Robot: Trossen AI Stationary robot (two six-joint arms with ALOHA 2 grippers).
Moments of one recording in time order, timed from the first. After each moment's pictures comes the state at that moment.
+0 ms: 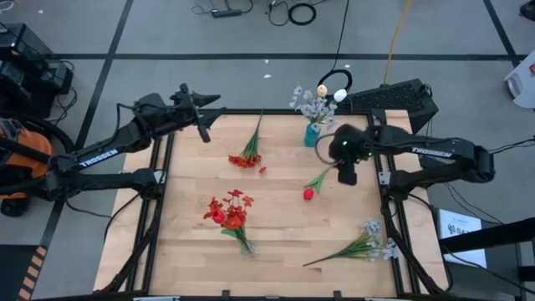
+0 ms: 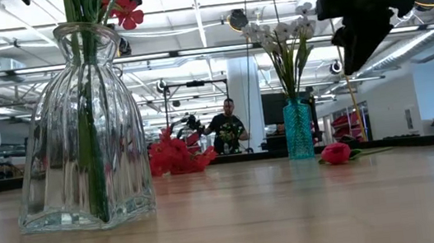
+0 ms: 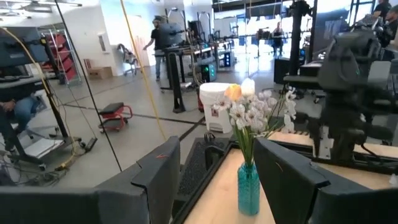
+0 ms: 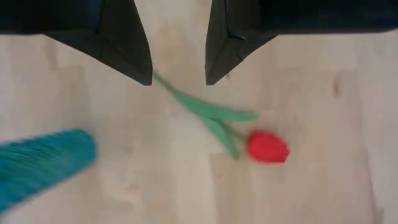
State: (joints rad) left arm 0.53 0.89 0.85 0.05 0.09 0.11; right arm -0.29 1.11 0.92 -0.94 -0.03 -0.16
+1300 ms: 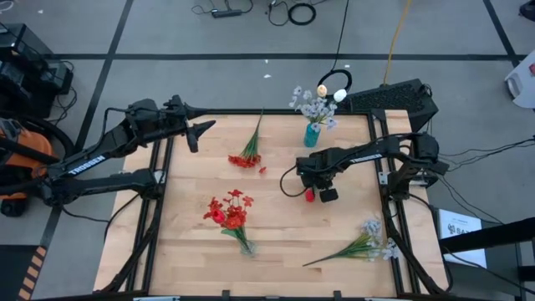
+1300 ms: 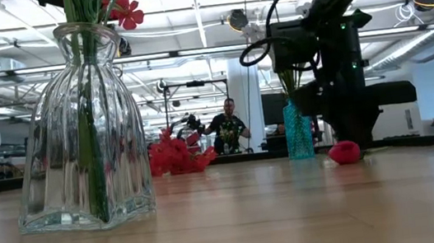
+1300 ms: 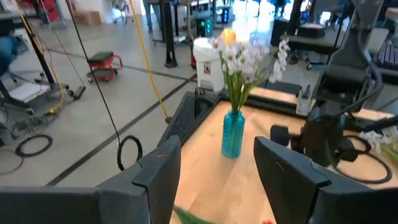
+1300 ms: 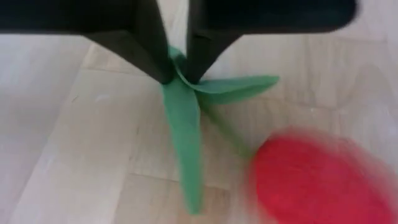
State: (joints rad) left arm 0.53 0.75 0.85 -0.28 0.10 0.03; right arm -0.12 1.75 0.92 -0.73 0.04 -0.30
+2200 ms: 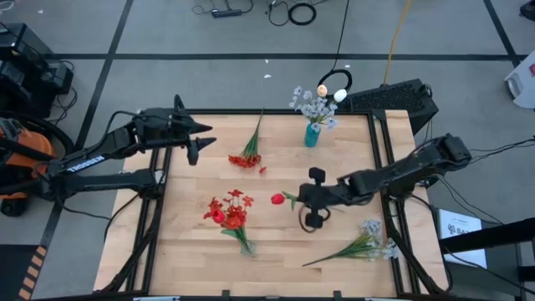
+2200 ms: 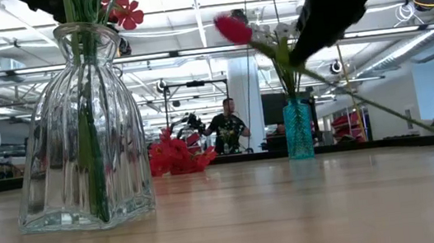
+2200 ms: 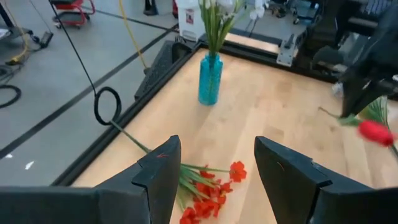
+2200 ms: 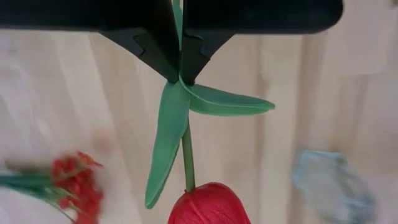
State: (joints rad) left arm 0.42 0.75 0.85 -0.49 0.07 -0.05; right arm 0.30 1.42 0.92 -0.36 0.29 0.31
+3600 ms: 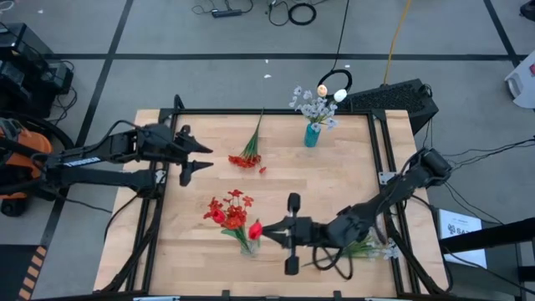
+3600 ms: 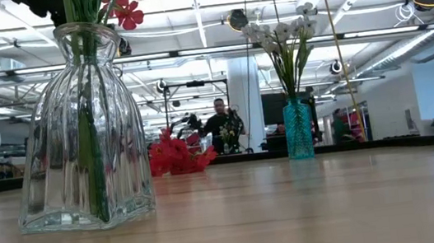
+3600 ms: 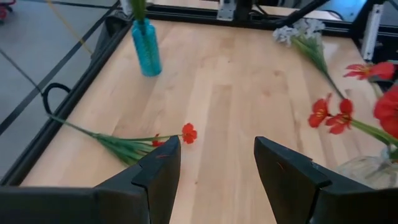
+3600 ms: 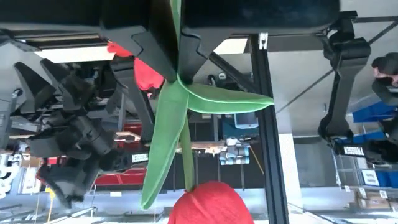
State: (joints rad) left arm 0.17 0.72 0.85 -0.63 0.07 0.01; right arm 0.58 1.70 1.33 0.50 0.63 0.02
